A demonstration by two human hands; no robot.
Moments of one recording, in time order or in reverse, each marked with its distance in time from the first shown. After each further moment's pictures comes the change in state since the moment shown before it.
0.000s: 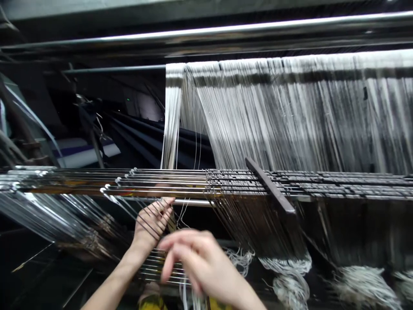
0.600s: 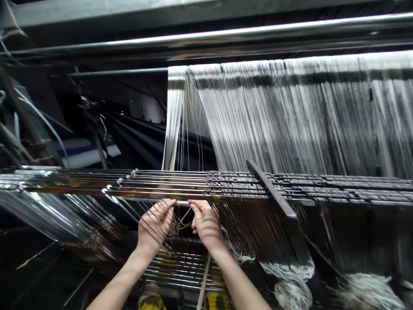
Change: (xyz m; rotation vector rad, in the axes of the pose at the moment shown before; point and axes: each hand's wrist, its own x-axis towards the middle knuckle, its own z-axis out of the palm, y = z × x) left_hand -0.012 0.001 0.009 0.434 0.109 0.390; right_hand 0.074 0.050 -0.004 0.028 0.370 0.139
